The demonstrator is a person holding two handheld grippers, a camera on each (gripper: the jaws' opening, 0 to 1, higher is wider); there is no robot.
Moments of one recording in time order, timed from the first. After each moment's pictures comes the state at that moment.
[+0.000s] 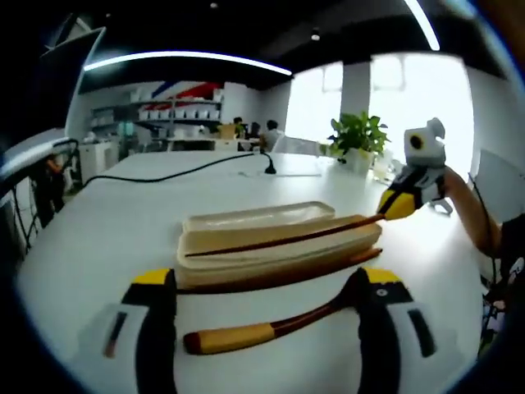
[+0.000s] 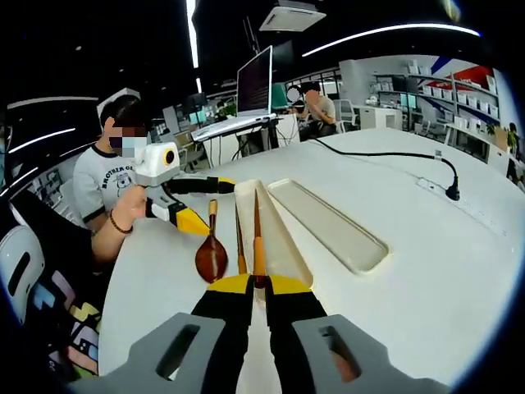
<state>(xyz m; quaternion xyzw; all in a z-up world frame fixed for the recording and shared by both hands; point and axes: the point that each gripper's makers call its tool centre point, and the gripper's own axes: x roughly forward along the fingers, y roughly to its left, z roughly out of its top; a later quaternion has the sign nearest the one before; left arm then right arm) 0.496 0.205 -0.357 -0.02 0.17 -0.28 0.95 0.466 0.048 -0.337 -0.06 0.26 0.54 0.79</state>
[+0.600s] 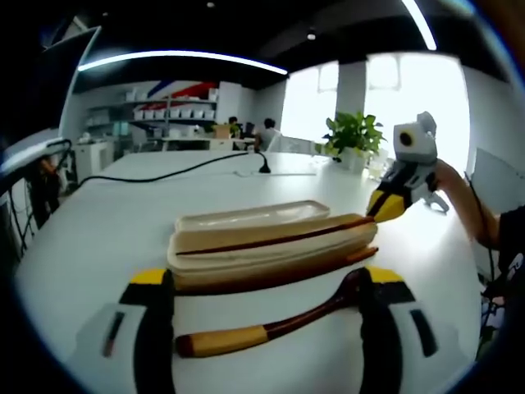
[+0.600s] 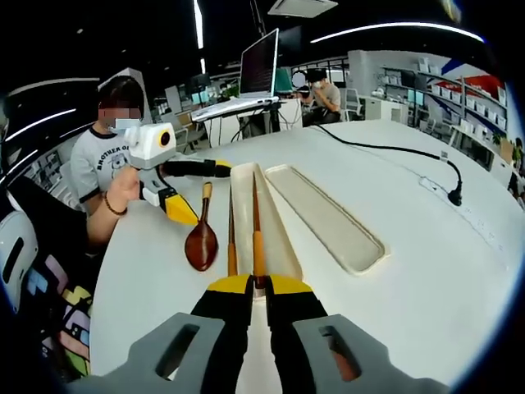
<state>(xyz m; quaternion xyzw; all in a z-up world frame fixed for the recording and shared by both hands) 0.488 0.195 -0.358 -0.02 0.17 -0.29 0.94 0.472 0.047 -0.348 -0.12 0.29 0.54 0.78</state>
